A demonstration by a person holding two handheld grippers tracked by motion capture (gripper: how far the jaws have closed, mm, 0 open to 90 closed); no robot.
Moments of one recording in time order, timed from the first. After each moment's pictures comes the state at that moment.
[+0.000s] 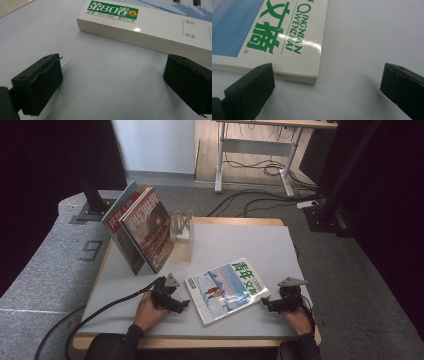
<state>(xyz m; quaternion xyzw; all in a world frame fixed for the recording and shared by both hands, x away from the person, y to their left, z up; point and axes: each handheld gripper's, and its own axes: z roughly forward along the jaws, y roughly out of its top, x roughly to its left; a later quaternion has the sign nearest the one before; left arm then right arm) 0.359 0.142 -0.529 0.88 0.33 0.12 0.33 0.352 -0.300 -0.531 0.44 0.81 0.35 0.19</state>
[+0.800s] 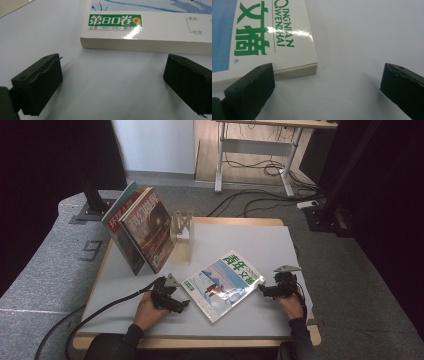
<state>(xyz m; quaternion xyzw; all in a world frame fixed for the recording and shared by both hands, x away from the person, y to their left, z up) 0.359 0.142 -0.529 0.88 0.33 0.12 0.33 0.399 -0.292 -0.531 0.48 0.79 0.34 0.20</state>
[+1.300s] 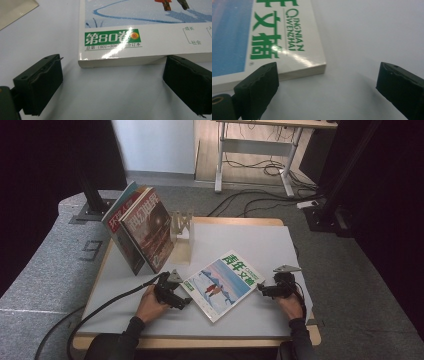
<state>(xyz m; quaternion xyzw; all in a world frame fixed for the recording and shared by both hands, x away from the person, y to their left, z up) 0.378 0.135 -0.524 0.90 0.28 0.10 0.33 0.396 -0.288 -0.528 0.47 0.79 0.35 0.19</state>
